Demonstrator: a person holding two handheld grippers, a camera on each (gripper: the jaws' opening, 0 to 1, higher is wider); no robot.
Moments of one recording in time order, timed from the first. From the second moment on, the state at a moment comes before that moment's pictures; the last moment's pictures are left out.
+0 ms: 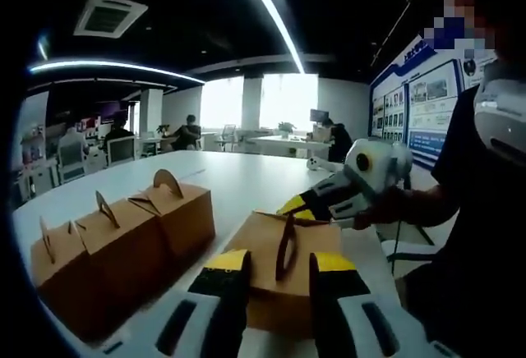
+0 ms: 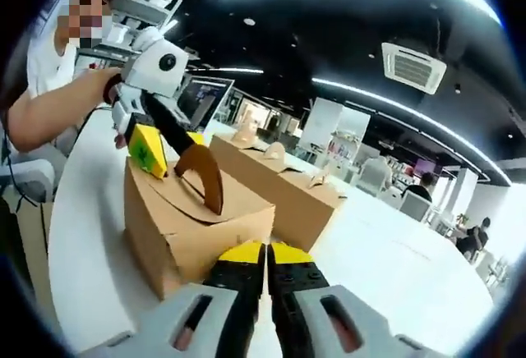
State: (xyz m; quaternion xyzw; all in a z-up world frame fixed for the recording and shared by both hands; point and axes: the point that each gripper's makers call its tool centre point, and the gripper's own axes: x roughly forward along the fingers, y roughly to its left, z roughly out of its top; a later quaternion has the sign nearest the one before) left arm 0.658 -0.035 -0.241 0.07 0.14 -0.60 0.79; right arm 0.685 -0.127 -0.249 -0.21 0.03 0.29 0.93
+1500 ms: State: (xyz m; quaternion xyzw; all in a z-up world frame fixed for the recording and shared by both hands) left arm 0.661 -0.033 -0.235 0.05 0.09 -0.55 0.83; right arm 0.645 -0.088 -0.232 -0.02 0.05 0.48 0.87
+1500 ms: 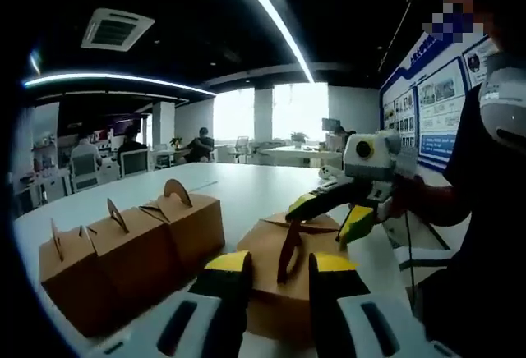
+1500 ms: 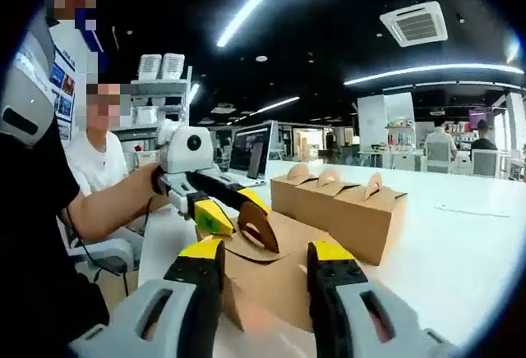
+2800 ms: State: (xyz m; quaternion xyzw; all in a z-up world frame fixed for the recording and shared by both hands) left arm 0.616 -0.036 -0.207 0.38 0.01 -0.23 0.89; right arm 0.648 -0.088 -0.236 -0.03 0.10 0.49 0.87
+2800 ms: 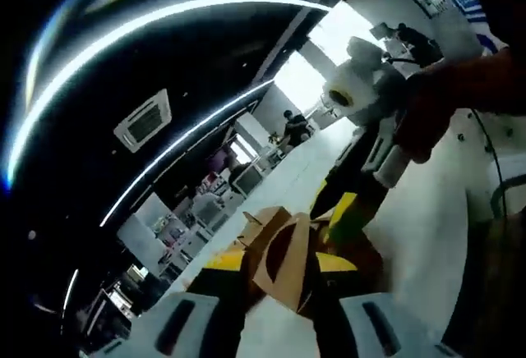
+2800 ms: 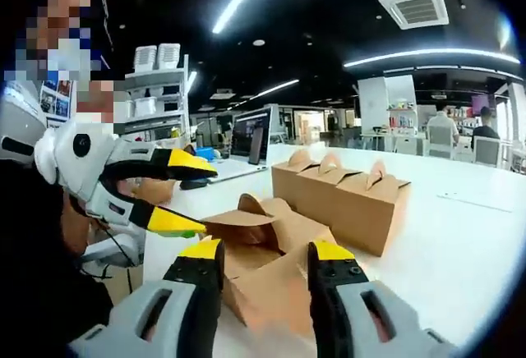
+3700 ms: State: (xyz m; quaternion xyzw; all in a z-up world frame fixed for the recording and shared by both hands) left arm 0.623 -0.038 -0.210 0.42 0.02 -0.20 0.88; right arm 0.652 -0.090 -0.237 -0.03 0.11 0.49 0.86
